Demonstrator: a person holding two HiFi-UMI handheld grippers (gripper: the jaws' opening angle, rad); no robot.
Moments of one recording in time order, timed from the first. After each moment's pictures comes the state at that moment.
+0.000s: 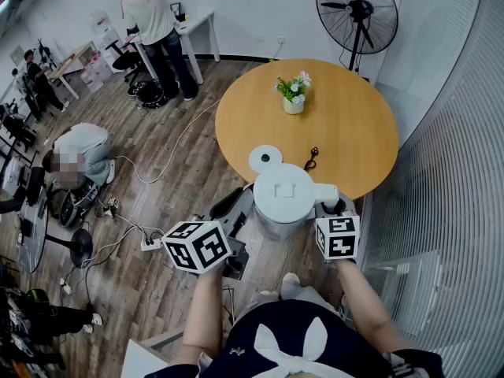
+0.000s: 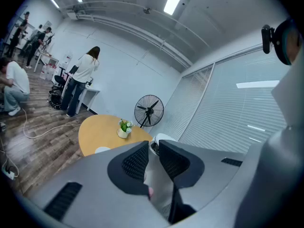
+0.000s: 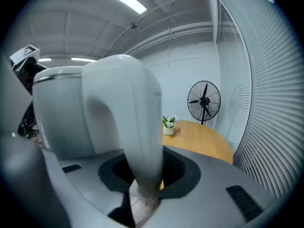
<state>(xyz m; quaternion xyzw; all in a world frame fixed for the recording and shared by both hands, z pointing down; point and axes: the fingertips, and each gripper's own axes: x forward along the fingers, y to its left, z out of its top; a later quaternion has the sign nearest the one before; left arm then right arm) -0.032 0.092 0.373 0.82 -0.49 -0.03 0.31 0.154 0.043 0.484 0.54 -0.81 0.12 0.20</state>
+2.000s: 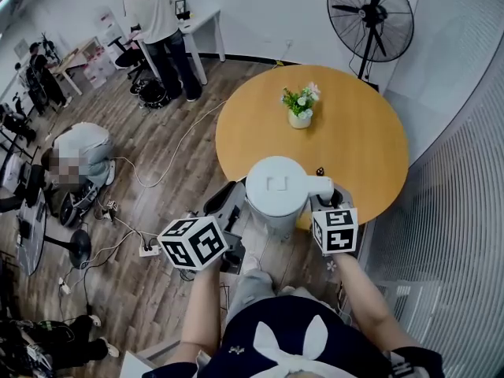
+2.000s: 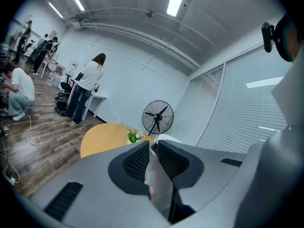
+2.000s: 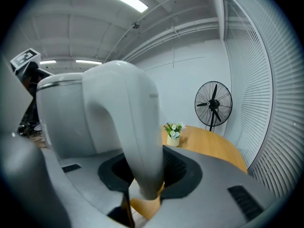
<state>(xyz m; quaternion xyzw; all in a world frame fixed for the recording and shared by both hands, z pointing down) -0.058 -0.019 0.375 0.79 -0.54 -0.05 0.29 0.128 -0.079 0.478 0.51 -0.83 0.11 0.19</state>
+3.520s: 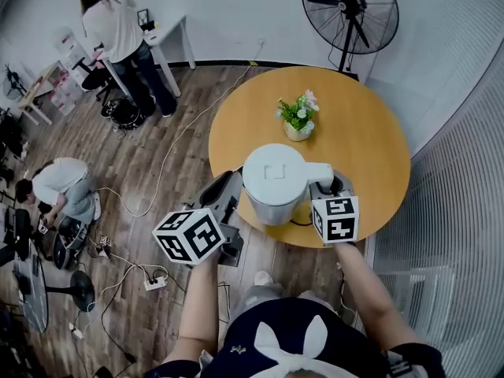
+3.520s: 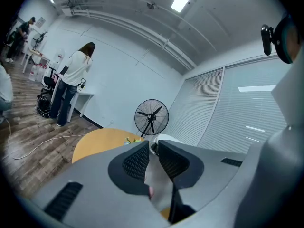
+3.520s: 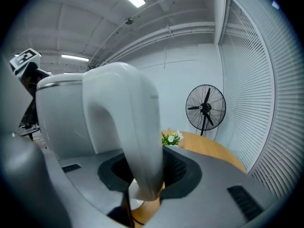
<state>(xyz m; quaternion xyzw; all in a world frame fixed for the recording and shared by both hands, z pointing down) -0.127 -0.158 0.368 0.84 -0.47 -0.04 0.29 0.070 -0.190 0.461 0.58 -0.78 0.11 0.18</state>
